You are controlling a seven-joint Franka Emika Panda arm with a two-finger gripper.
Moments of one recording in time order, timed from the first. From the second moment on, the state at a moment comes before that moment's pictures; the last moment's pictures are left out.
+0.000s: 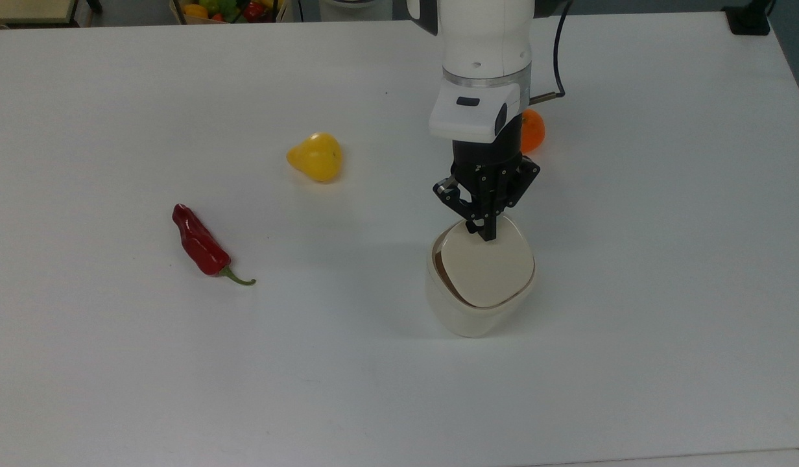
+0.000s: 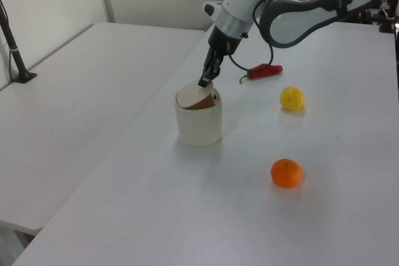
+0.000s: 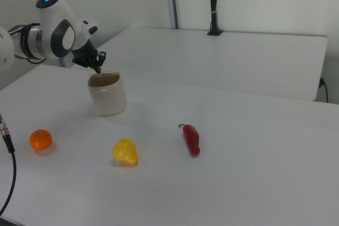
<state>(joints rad) 0.33 0.47 0.01 -1.46 -0.02 2.40 -0.12</state>
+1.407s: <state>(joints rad) 0.32 0.50 0.00 -1.48 -0.04 2.37 -0.14</state>
